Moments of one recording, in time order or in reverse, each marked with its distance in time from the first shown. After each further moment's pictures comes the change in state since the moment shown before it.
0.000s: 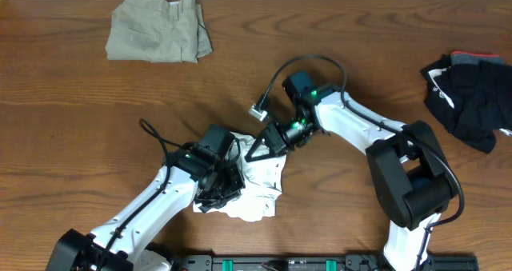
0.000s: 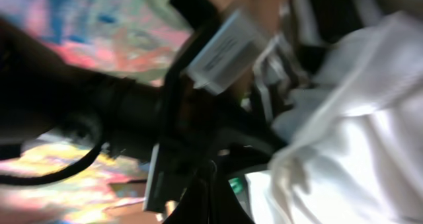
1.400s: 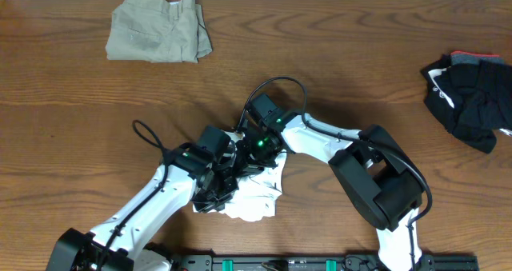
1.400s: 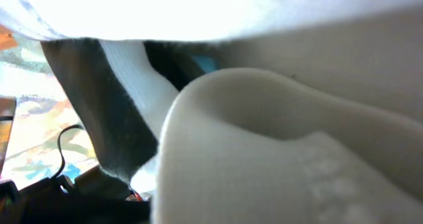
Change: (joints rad) left arm 0.038 0.005 -0.001 -0.106 -0.080 -0.048; right arm 0.198 0.095 -0.016 0.278 0.469 0.556
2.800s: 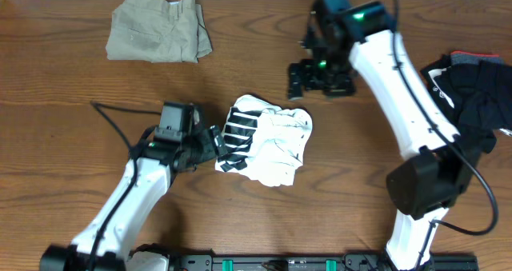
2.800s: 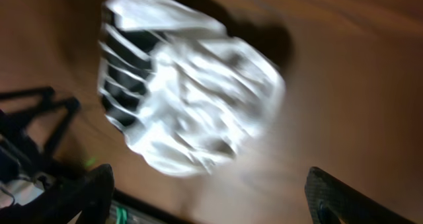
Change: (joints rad) left arm 0.245 -0.021 0.059 0.301 -0.092 0.399; right arm -0.362 -0.077 0.793 -1.033 0.537 -0.335
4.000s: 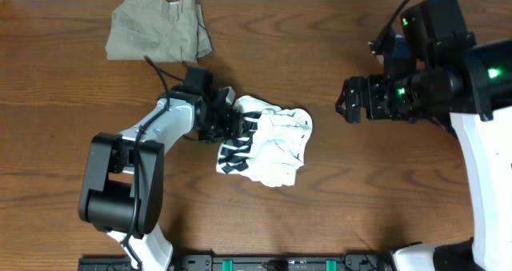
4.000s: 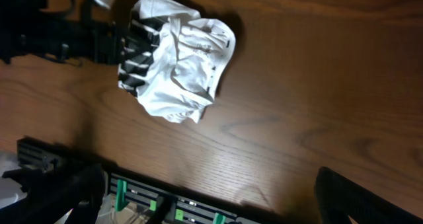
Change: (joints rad) left arm -0.005 0.525 0.337 -0.074 0.373 0.287; right arm -0.087 -0.454 0.001 -0.182 0.054 -0.027
